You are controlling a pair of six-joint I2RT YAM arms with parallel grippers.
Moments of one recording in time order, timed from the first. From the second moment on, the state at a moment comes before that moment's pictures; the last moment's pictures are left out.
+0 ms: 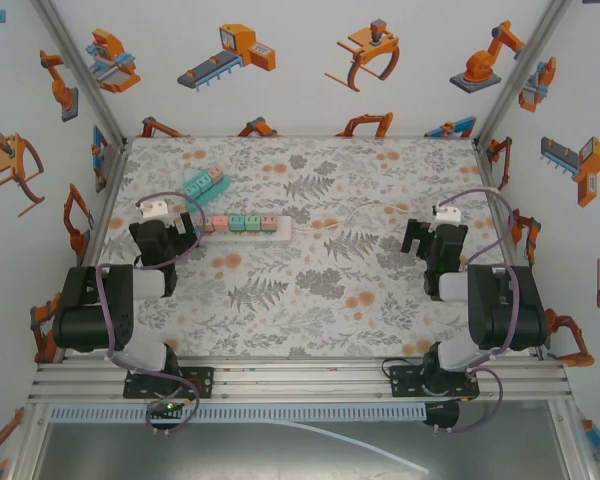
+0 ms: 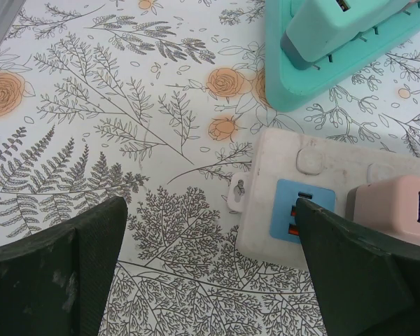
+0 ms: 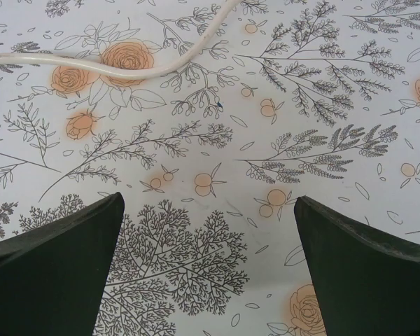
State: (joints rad) left arm -0.03 1.54 0.40 0.78 -0.17 -0.07; right arm -0.02 1.54 0.36 0.77 0.09 0.04
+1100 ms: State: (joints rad) left arm -0.10 1.27 0.37 0.58 -0.24 -0.06; right arm -0.03 1.05 0.51 0.23 0.09 0.19
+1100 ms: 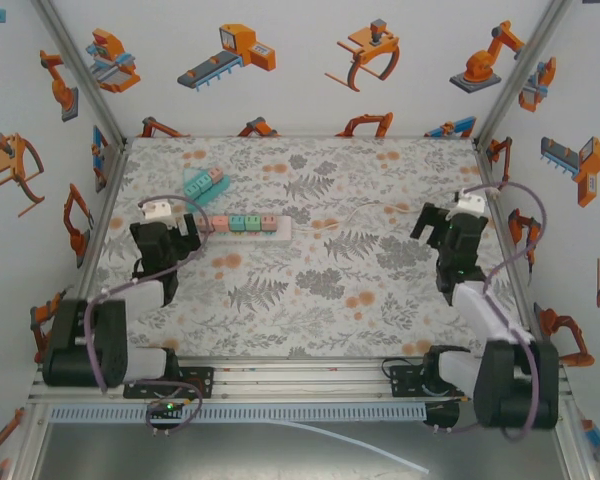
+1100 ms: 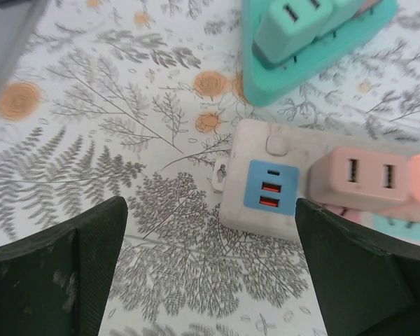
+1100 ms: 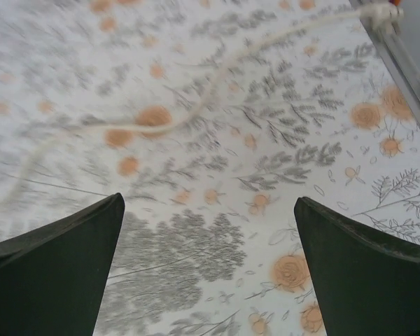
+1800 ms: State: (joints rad) left arm -0.10 1.20 0.85 -0.32 0.05 -0.51; right arm 0.71 1.73 1.47 -0.59 -0.06 0.41
